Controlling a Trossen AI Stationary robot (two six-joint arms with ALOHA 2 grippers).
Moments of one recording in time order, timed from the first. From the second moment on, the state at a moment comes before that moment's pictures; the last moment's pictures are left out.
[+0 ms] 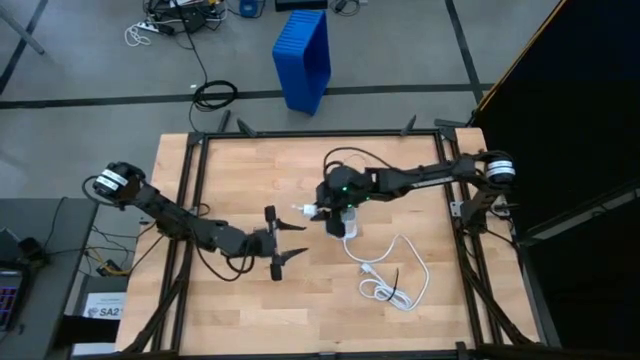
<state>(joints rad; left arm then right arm) -0.43 1.39 0.53 0.81 -0.59 0.38 -0.07 1.74 1.18 -0.08 -0.19 0.06</state>
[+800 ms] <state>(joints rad) -0.48 1.45 0.53 0.68 -0.81 0.71 0.01 1.76 1.25 -0.11 -0.34 0.10</state>
